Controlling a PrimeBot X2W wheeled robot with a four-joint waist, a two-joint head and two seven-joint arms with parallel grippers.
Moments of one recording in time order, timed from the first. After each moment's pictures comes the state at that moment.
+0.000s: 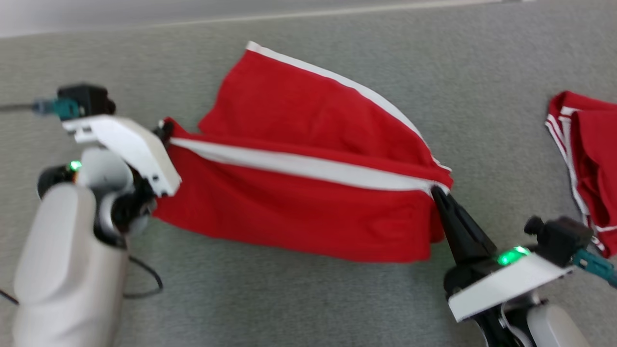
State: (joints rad) left arm -0.68 0.23 -0.08 0.27 -0.46 0.06 0.59; right arm -0.24 -0.09 0.28 -0.02 0.70 0.13 0.07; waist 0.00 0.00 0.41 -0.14
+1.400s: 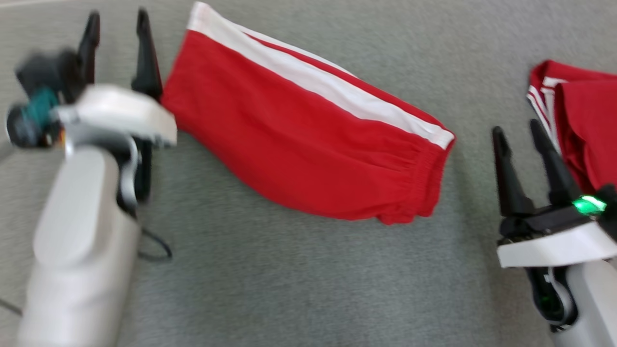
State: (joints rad) left arm -0.90 0.23 -0.17 0.51 -0.30 0.08 -0.15; right arm -0.45 -0.22 0.27 0.18 0.58 0.13 -0.26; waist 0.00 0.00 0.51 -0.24
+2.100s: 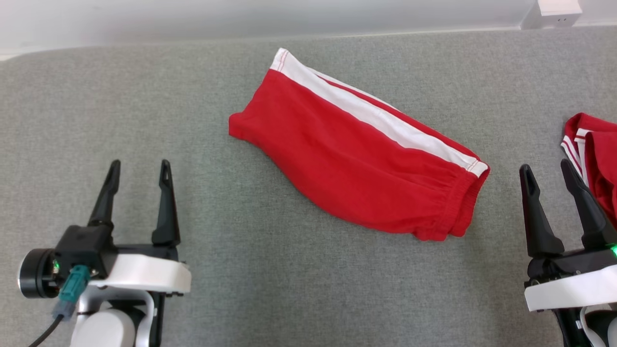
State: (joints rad) left arm -0.23 0.29 -0.18 -0.13 -0.19 0.31 -0.09; right arm -0.18 -0.13 0.03 -0.17 0.40 0.13 0.02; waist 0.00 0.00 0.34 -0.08
